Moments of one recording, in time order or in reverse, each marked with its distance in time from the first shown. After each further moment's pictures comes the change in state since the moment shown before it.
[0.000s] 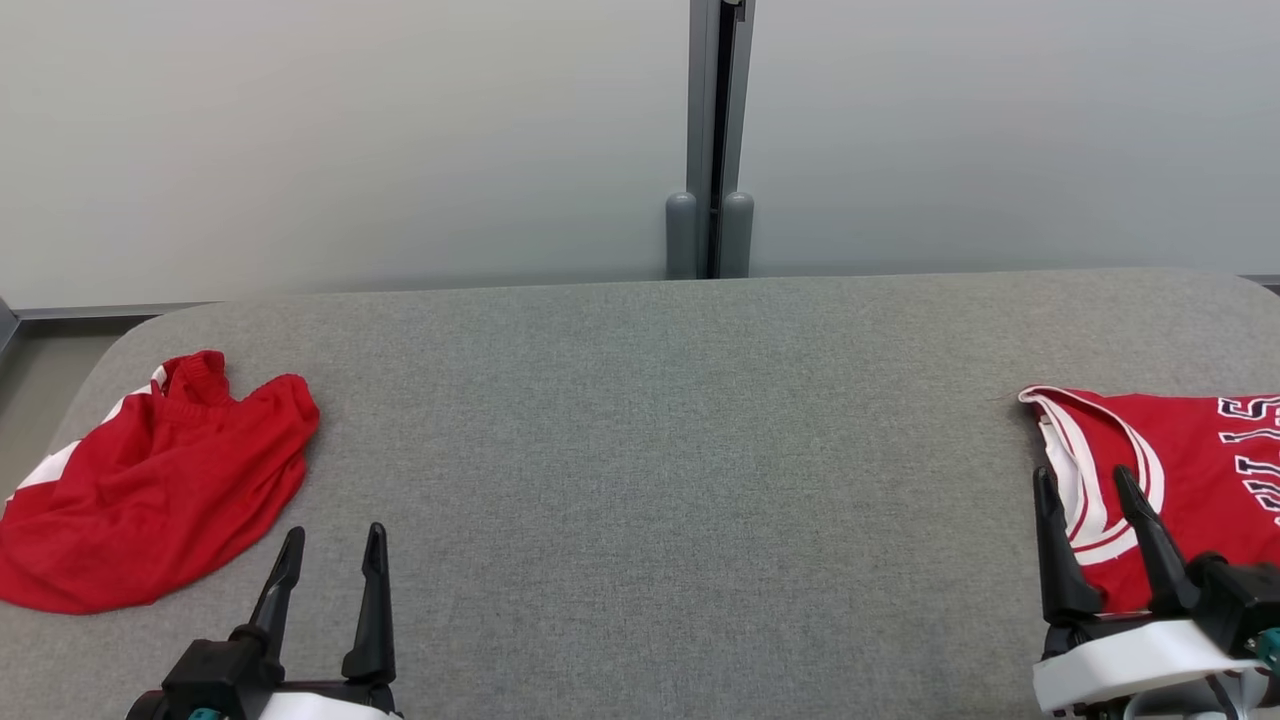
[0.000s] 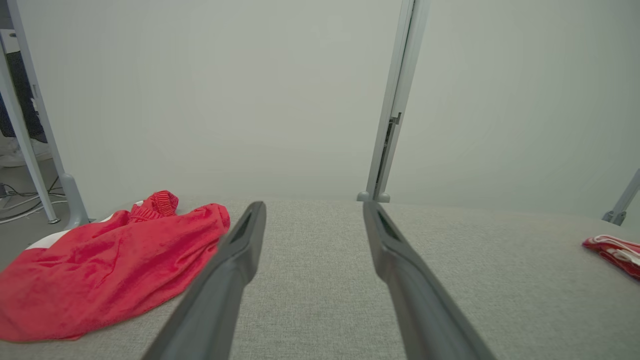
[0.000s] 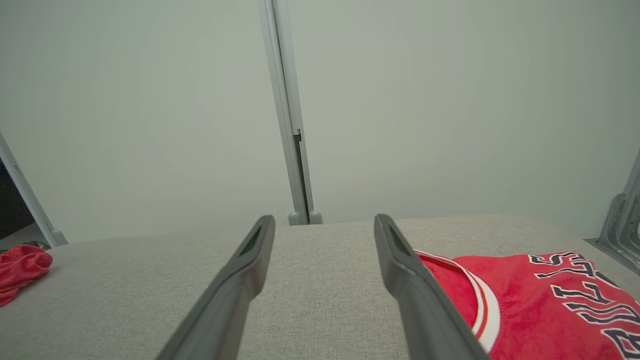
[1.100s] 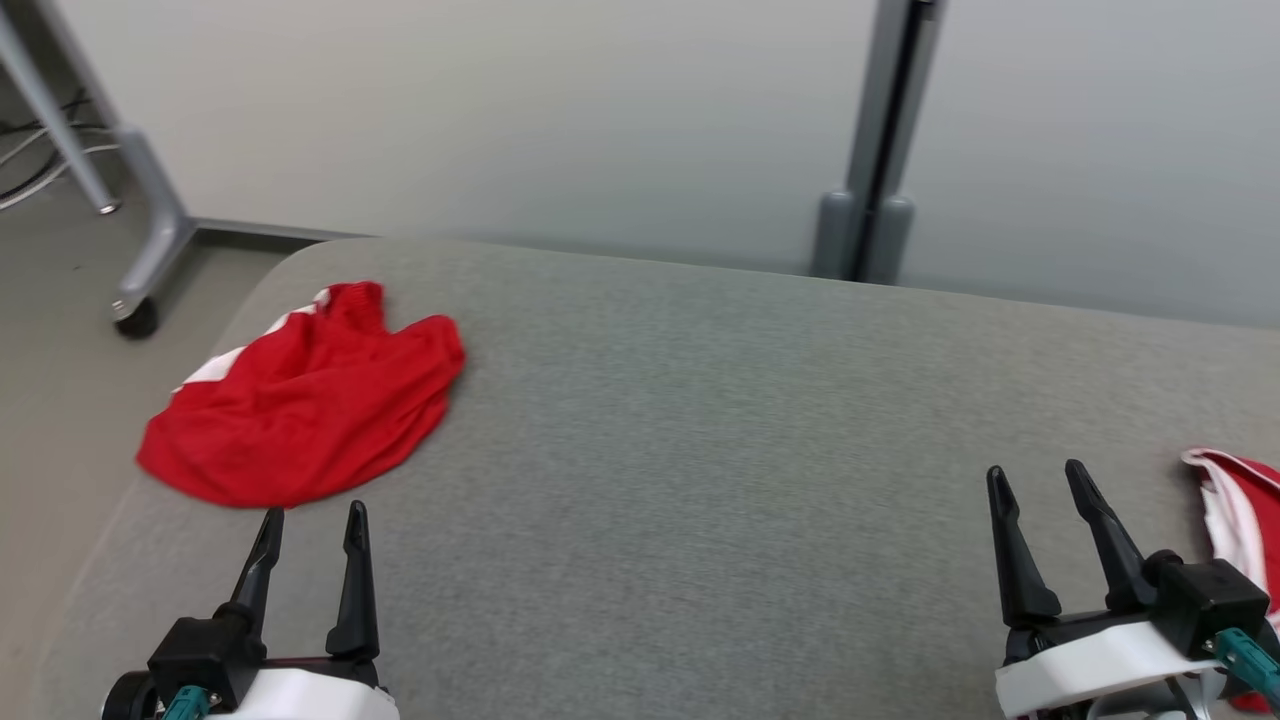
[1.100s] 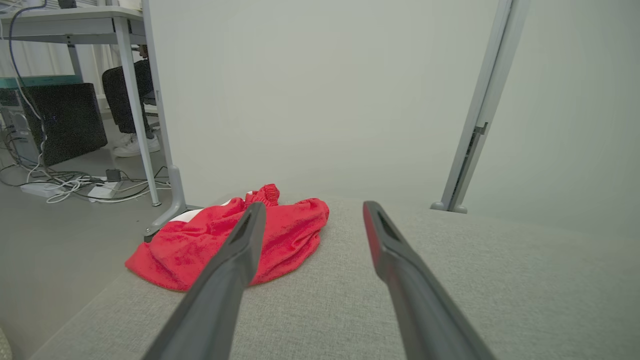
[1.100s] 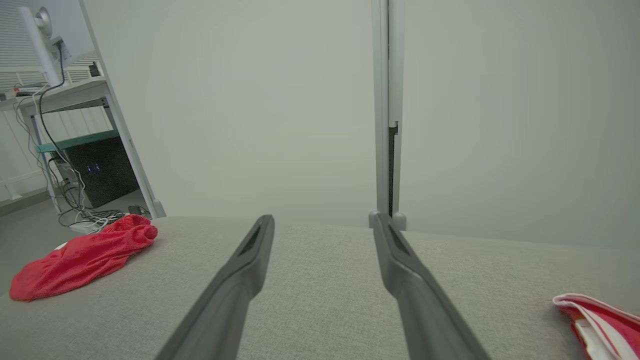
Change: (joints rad) left arm -0.042 -0.011 0.039 0.025 0.041 -0.007 0.000; right arm -0.005 0.016 0.061 -0.027 -0.018 0.000 -0.001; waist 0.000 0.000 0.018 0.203
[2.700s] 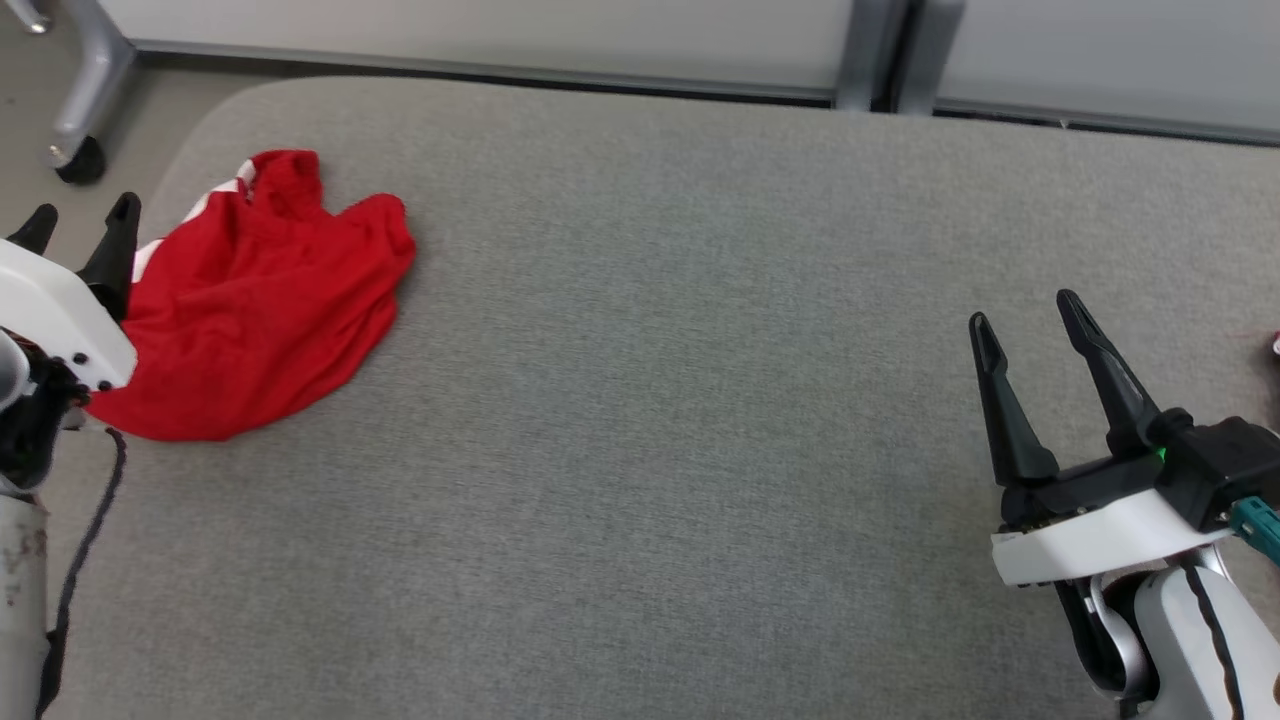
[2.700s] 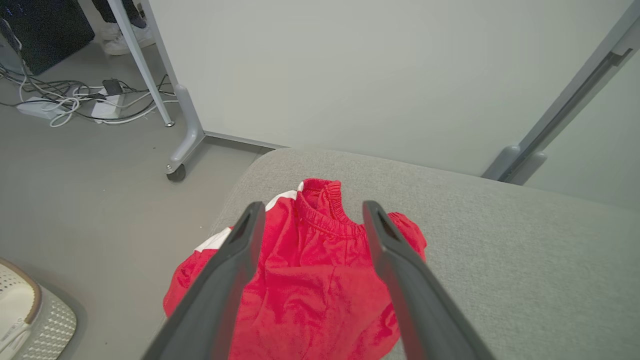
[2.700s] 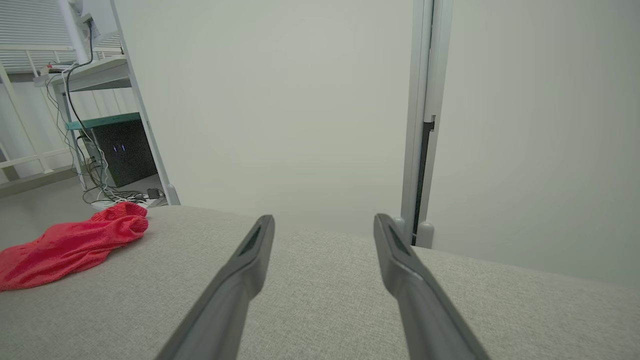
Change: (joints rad) left arm -0.647 0.301 0.052 0.283 -0.283 -0.080 0.612; right arm -0.214 -0.101 0.104 -0.055 0.000 0.000 0.000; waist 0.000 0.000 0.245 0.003
